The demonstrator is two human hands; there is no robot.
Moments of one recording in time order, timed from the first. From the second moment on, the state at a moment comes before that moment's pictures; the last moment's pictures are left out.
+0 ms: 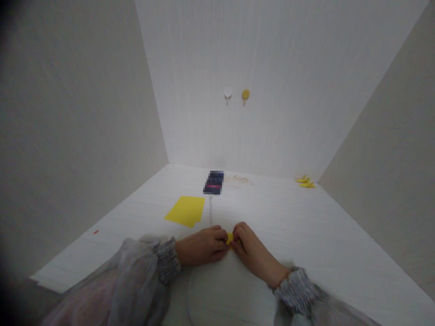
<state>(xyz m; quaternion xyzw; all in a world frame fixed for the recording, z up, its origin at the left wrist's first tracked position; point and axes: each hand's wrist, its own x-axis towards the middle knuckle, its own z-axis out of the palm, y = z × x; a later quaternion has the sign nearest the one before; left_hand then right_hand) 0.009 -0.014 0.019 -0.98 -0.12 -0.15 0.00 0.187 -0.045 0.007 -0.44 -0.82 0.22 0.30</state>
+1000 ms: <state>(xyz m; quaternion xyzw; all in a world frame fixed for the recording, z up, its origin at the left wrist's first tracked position) 0.009 -0.020 0.028 -0.97 -0.15 -0.17 -0.09 0.189 -0.041 0.011 -0.44 -0.81 0.23 0.30</state>
